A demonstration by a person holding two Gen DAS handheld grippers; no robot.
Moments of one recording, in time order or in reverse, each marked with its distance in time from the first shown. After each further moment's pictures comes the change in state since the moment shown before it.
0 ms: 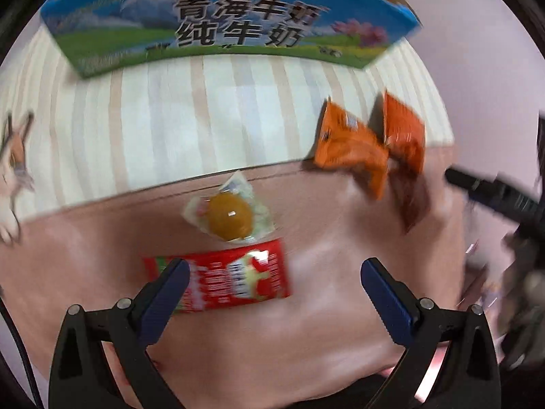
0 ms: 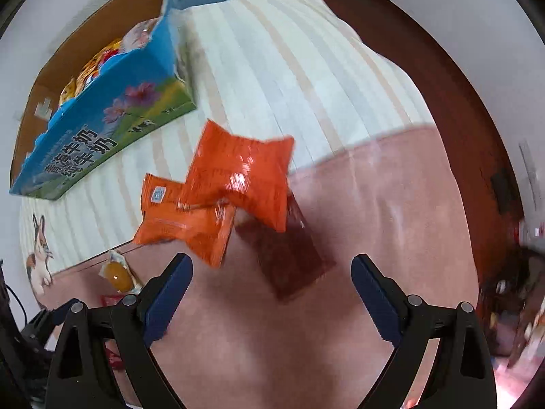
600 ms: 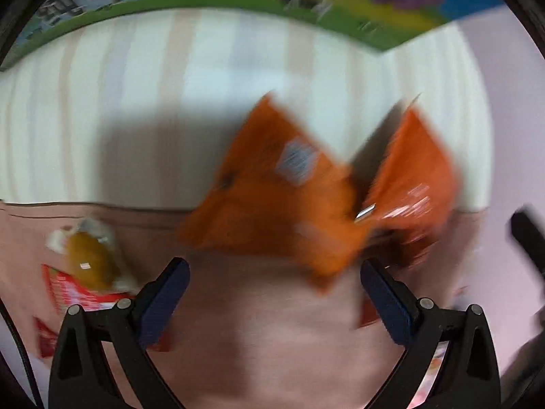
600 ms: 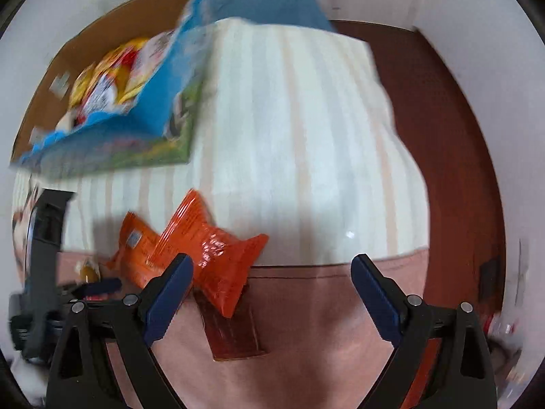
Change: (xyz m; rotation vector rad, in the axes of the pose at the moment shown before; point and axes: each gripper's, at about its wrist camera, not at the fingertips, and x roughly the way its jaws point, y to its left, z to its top) left arm 0.098 -0.084 0.062 -0.195 0.157 0.117; right arm -0.004 -0.019 0.083 -0.316 -0.024 0.017
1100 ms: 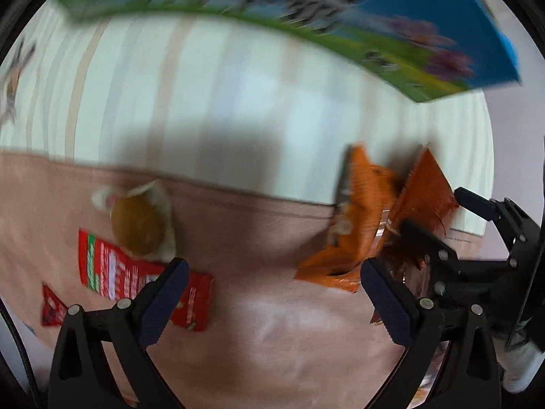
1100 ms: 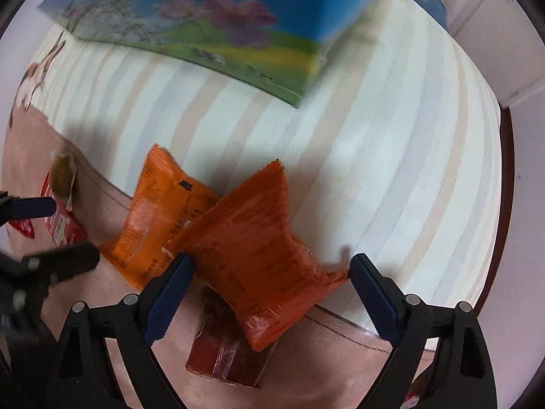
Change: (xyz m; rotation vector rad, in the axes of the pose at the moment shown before) left arm -0.044 0.018 -0.010 -0.123 -0.098 0.002; right arm 0.083 0.070 0.018 -0.450 0.168 0.015
